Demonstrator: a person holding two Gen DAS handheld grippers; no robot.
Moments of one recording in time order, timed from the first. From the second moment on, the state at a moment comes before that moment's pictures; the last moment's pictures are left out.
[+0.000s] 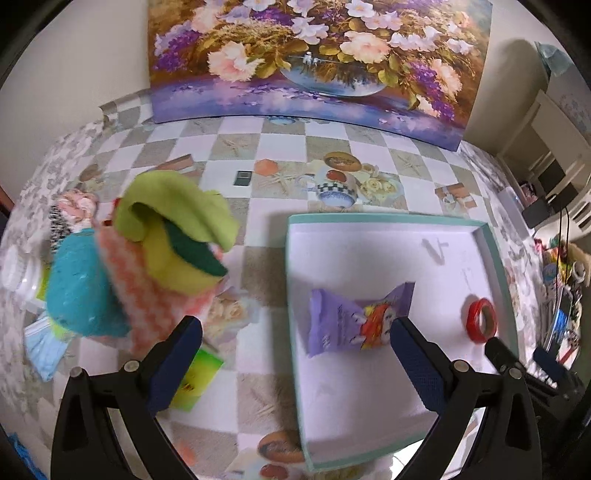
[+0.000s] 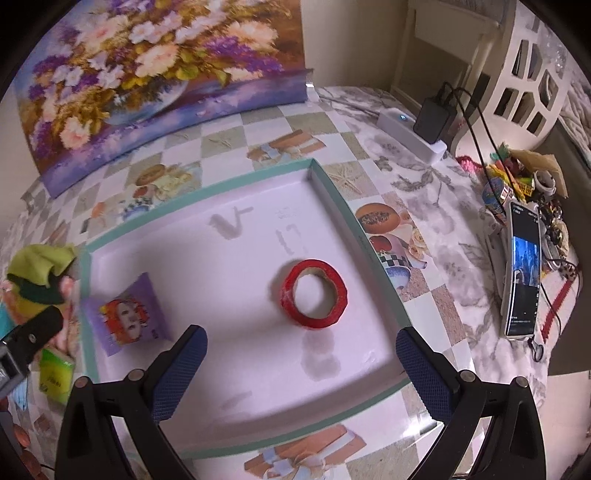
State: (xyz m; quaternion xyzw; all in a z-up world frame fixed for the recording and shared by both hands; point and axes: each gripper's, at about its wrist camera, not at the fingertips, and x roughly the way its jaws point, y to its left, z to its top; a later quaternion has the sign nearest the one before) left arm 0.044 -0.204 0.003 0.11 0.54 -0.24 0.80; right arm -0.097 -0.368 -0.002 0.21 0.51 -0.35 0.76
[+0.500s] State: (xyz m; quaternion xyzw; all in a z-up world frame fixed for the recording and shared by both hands) left arm 0.037 -0.133 0.023 0.09 0.54 -0.21 0.81; right arm -0.091 -0.307 0.004 0.21 0.51 -0.28 0.78
